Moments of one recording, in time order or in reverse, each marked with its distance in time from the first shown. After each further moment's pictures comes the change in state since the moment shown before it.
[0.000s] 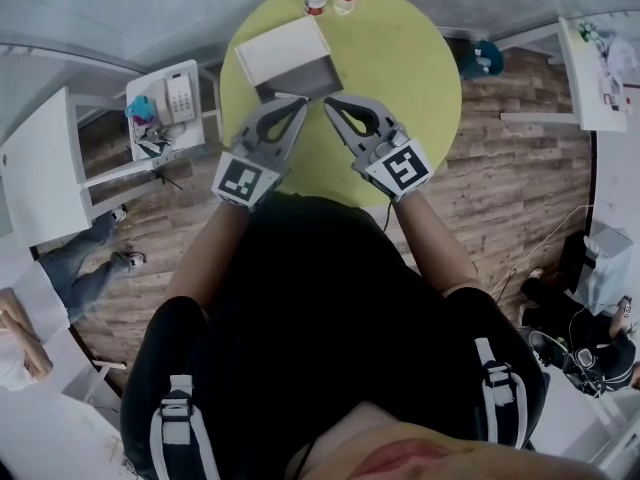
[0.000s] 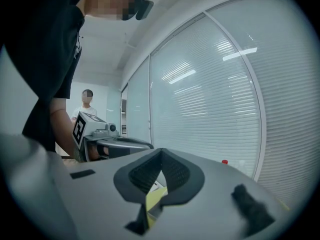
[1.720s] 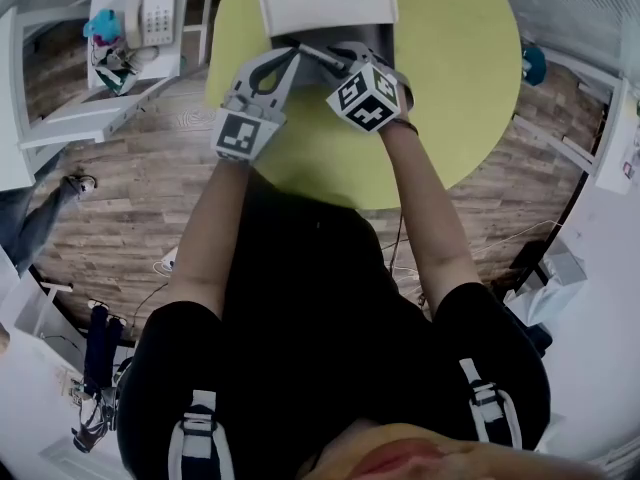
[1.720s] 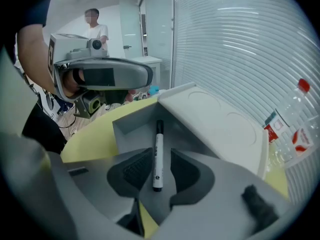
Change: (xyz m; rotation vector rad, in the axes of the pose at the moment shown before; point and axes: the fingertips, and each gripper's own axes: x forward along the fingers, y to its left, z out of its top) left arm 0.003 0.180 -0.263 -0.118 0.126 0.282; right arm 0.159 -0.045 -0.372 -0.254 0.965 0.306
